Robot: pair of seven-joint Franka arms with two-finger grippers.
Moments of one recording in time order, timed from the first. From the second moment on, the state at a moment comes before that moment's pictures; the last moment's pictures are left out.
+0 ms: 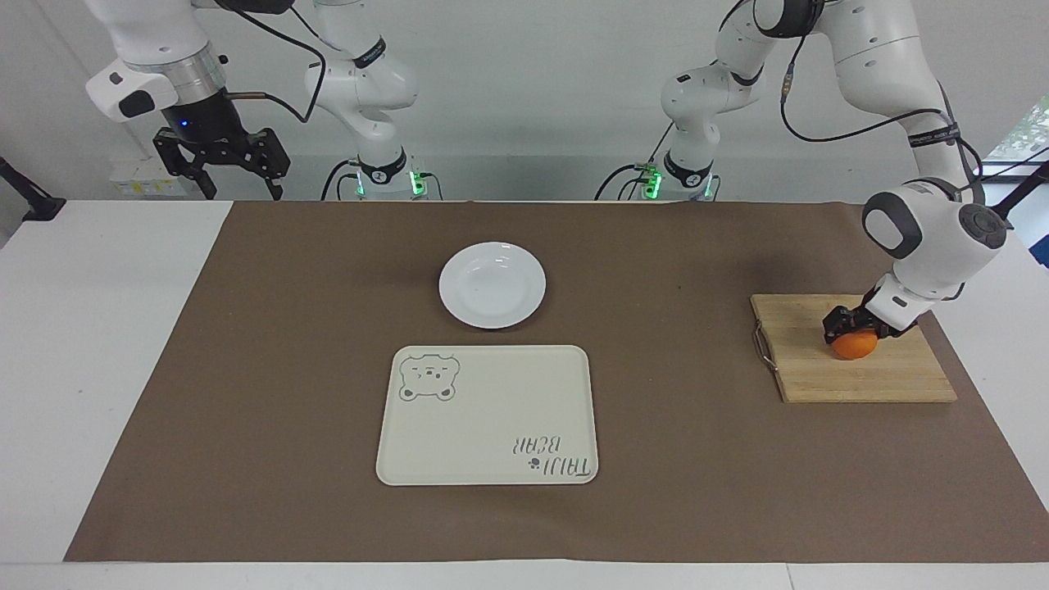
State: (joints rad) left arm 0.28 0.29 -0.02 -1.97 -0.01 2.24 0.40; right arm -0.01 -0.07 -0.05 -1.57 -0.02 1.53 -0.05
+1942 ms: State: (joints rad) left arm -0.02 0.09 -0.06 -1.77 -0.01 1.87 0.04; right arm -0.01 -0.07 -0.05 -1.57 -0.02 1.53 -0.05
